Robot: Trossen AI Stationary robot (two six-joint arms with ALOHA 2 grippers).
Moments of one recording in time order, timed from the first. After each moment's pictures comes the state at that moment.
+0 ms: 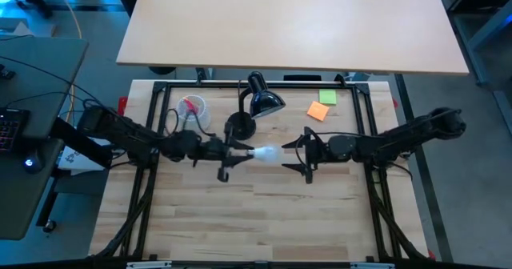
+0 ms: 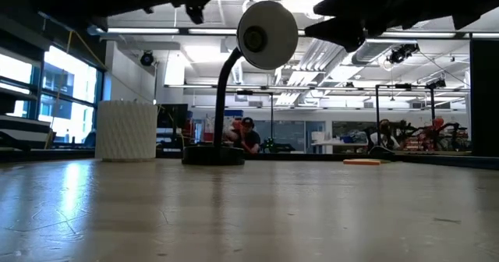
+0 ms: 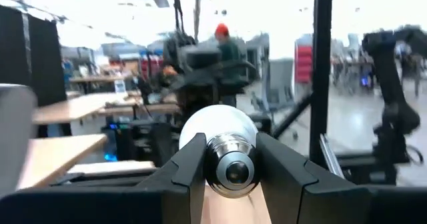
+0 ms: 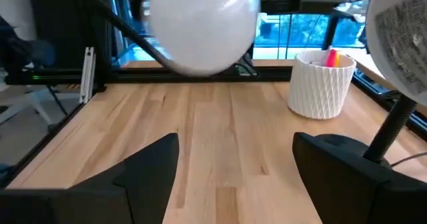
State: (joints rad) left arm -0.13 1.43 0.54 1.14 -0.05 0.06; right arm 0.19 1.20 0.49 0.54 0.21 0.02
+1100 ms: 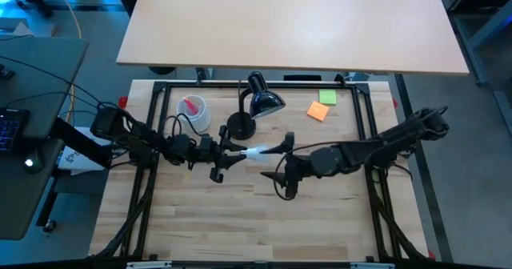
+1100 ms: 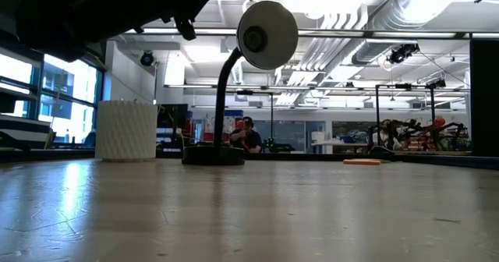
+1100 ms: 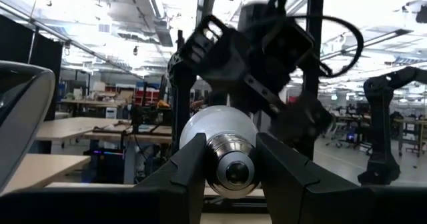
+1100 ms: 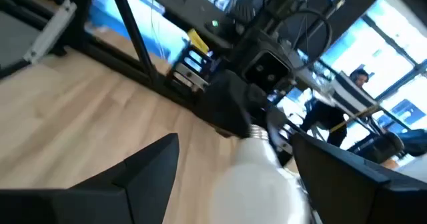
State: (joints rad) left arm -0.13 1.59 0.42 1.56 -0.05 -0.05; right arm 0.36 1.44 1.11 0.10 0.44 -0.50
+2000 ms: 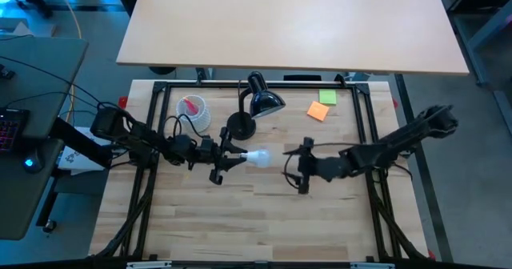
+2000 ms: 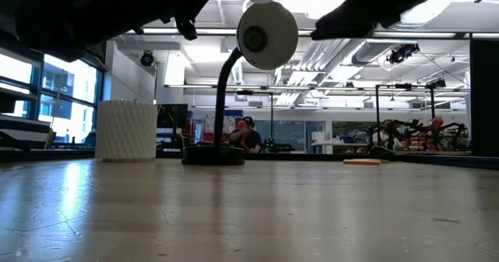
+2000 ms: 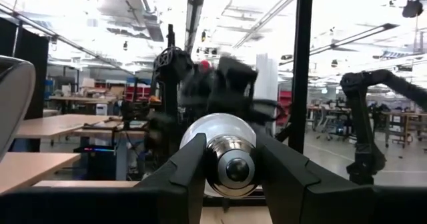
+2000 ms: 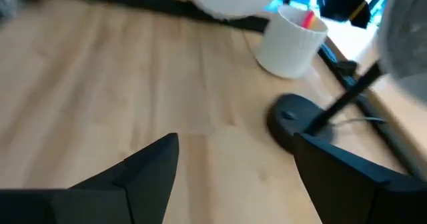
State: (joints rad) left arm -0.13 1.59 0.42 1.55 -0.02 -0.05; right arm 0.39 1.30 0.67 0.18 0.55 0.01
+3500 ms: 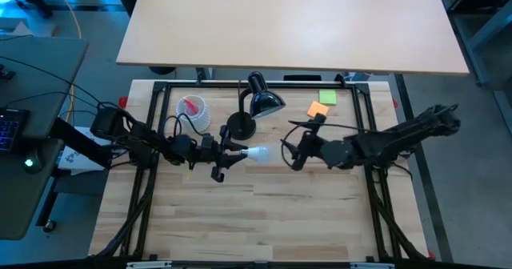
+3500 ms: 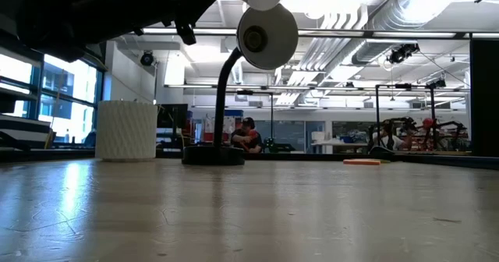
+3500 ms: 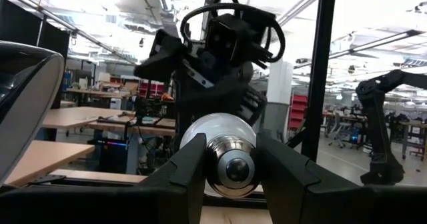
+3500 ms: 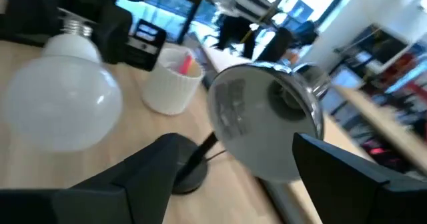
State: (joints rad) left arm -0.13 1.59 0.42 1.54 -0.08 -0.08; right arm 0.34 1.25 1.00 -0.14 0.87 -0.18
